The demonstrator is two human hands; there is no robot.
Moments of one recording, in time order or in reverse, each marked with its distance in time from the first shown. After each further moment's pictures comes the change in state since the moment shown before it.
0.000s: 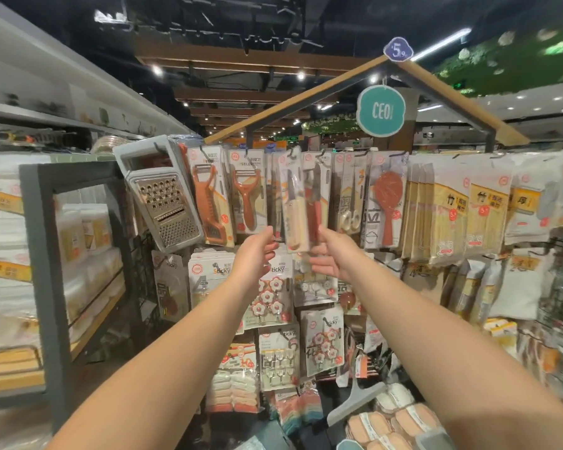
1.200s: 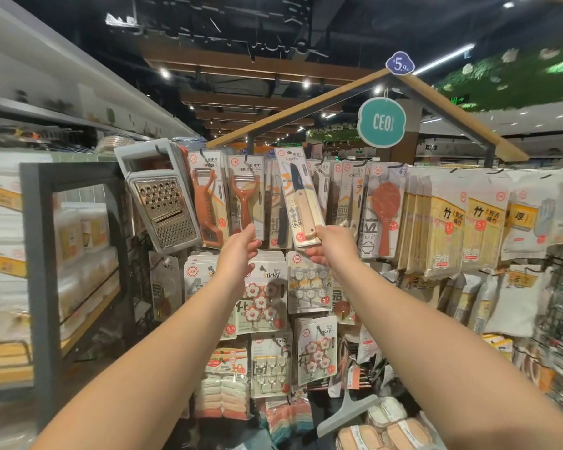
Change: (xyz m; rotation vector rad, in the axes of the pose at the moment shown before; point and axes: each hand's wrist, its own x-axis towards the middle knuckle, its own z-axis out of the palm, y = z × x) left_hand 0.009 0.005 -0.012 -0.106 0.107 0.017; right_hand -0.023 -0.032 0.013 -0.052 0.234 -0.170
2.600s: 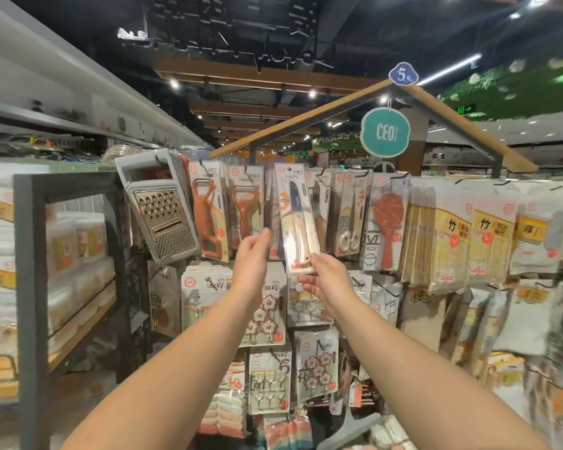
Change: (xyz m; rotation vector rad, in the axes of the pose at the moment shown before) left_hand 0.003 -0.008 0.034 0.062 0.025 0.193; right_hand 0.010 0.050 0.000 0.194 -0.189 -0.010
